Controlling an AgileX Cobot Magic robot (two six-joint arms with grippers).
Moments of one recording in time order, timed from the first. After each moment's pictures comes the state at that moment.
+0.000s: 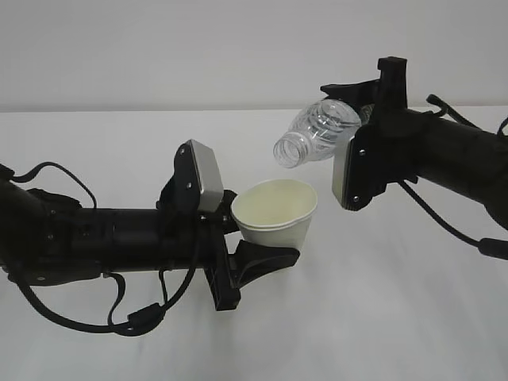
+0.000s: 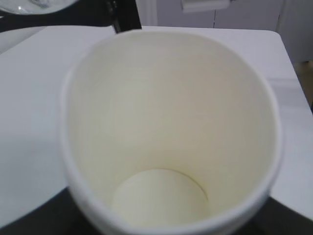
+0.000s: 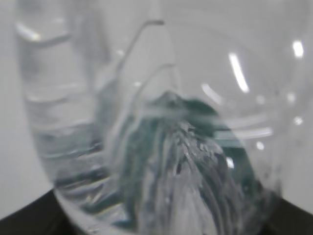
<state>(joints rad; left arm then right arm) -0.54 1.98 -0.79 0.91 -1.00 -0.33 0.27 1.74 -0.76 -0.46 -0.77 -1.24</state>
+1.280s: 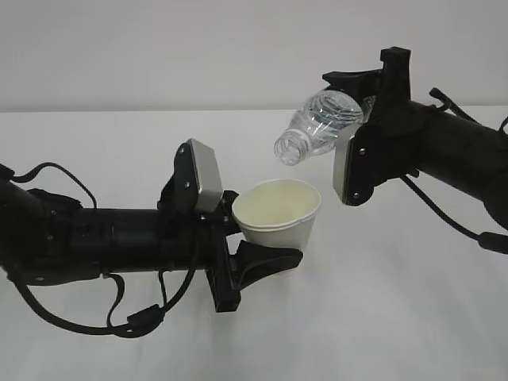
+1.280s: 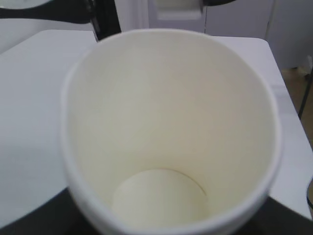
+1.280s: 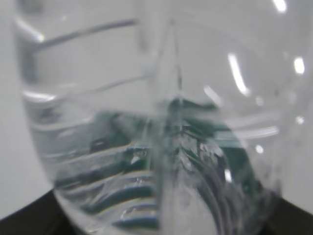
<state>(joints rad) -0.54 1.98 -0.79 0.93 -1.02 -0.35 0.27 1.74 -0.76 -0.42 -0.82 -1.33</state>
